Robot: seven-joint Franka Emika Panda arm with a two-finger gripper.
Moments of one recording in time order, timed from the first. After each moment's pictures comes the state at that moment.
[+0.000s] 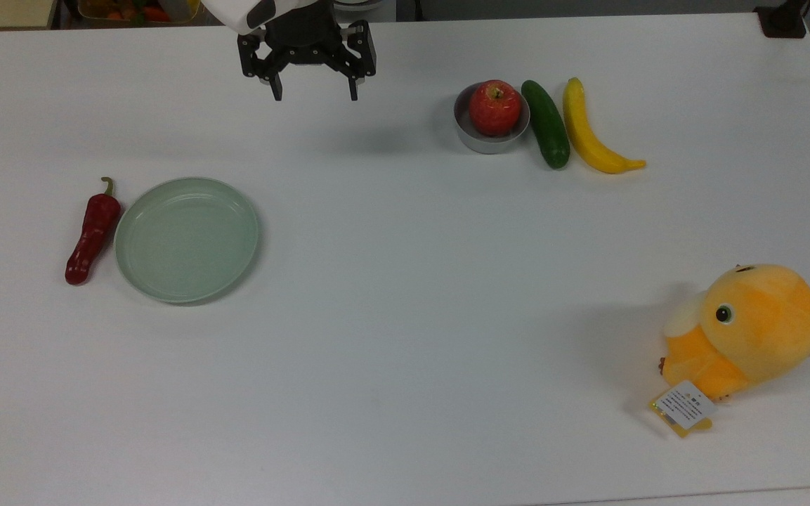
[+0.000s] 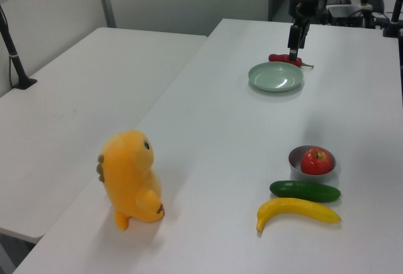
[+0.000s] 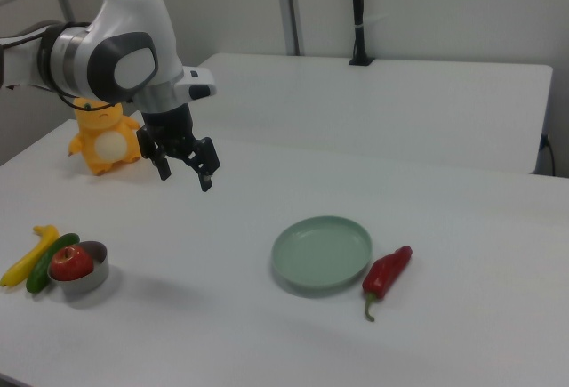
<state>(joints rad) 0.08 0.01 -0.04 -1.88 0.04 1.93 -0.03</state>
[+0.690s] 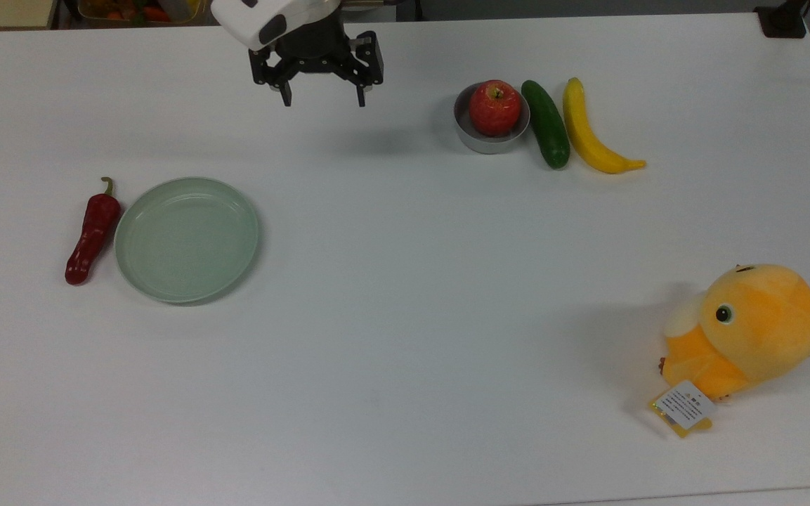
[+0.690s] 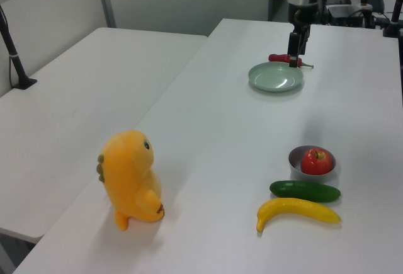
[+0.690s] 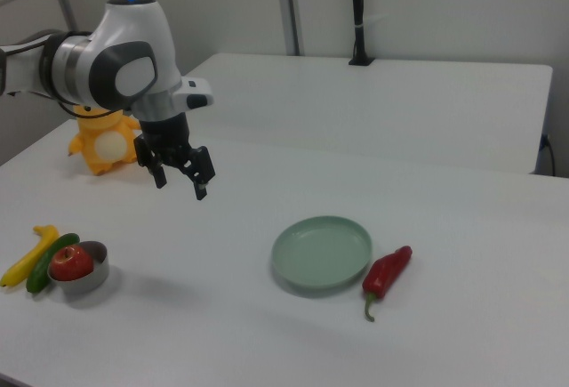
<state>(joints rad) 0.08 0.03 -0.02 -1.89 0.04 1.93 0.00</state>
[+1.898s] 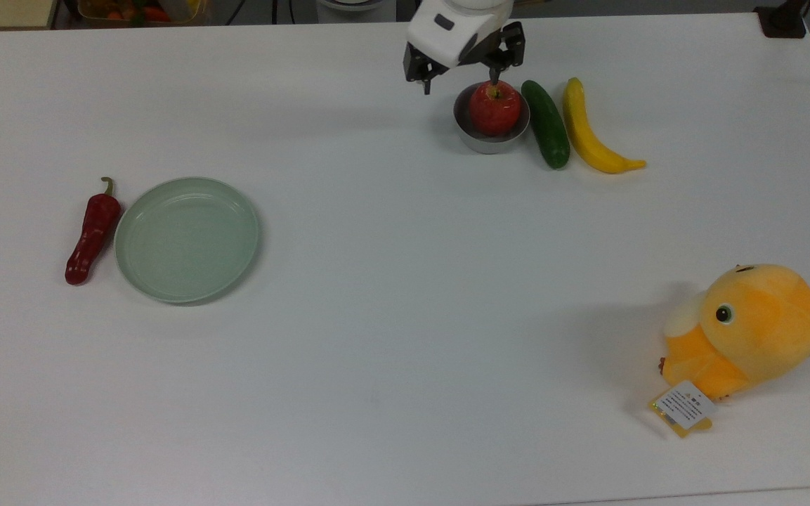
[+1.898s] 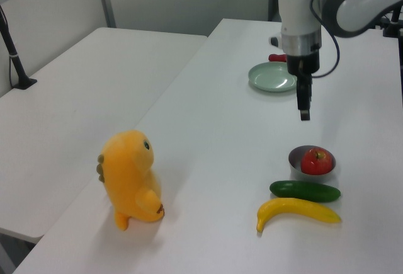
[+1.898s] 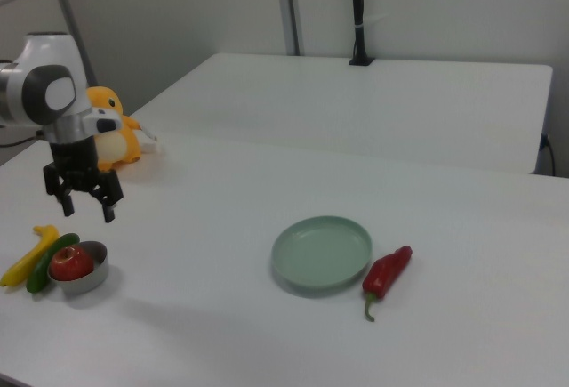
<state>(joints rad) 0.18 0.06 0.22 -1.95 0.04 1.87 0.15</state>
